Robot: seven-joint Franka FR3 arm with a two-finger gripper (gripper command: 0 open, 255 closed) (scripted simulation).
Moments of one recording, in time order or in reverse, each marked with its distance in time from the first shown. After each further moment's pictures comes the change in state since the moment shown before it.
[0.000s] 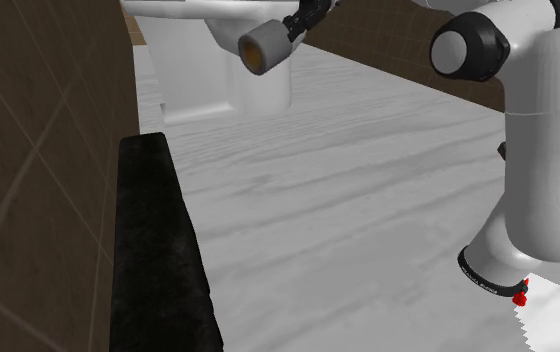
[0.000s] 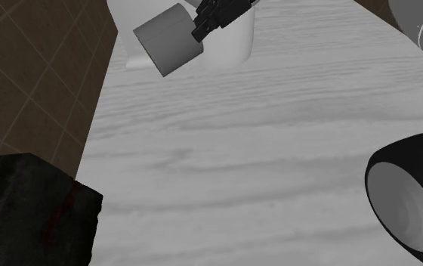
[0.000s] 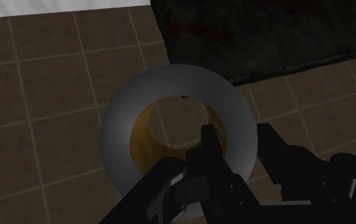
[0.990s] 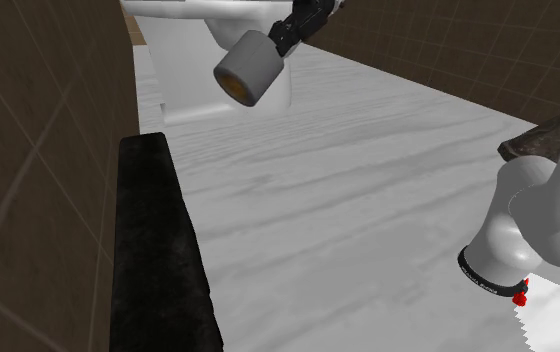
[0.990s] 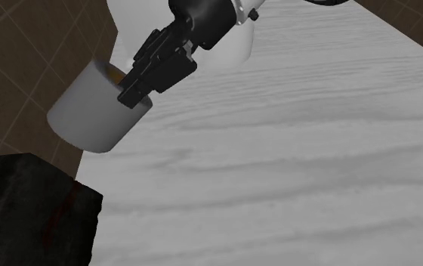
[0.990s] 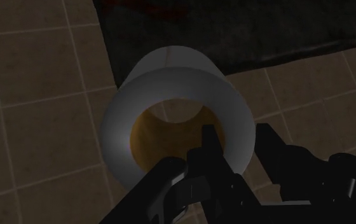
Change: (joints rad) arm 0.364 -0.560 0.113 -0.684 -0.245 0.454 0.053
